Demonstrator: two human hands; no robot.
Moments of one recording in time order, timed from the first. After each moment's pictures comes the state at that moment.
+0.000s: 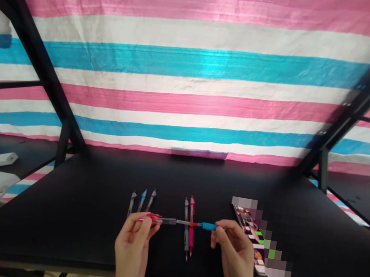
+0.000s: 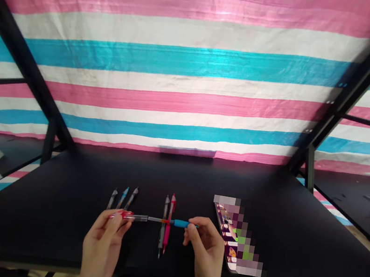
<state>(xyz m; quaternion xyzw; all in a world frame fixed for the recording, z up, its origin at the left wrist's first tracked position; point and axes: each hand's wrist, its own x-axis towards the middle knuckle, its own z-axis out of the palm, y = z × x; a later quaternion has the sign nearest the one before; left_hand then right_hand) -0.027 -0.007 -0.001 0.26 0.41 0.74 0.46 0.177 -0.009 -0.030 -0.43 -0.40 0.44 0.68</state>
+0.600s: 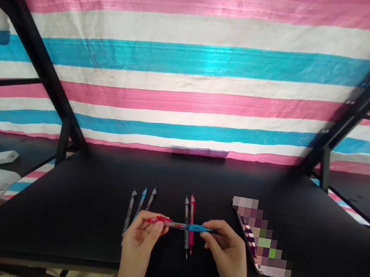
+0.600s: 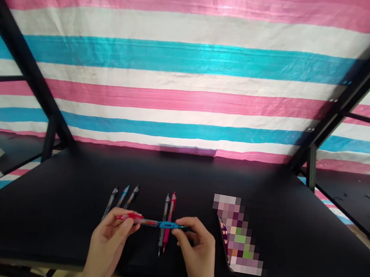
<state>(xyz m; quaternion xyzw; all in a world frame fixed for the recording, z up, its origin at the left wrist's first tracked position) -0.025 -0.010 0.000 0.36 0.45 0.66 0.49 0.167 -0.010 -0.022 -0.49 -0.47 0.44 0.59</state>
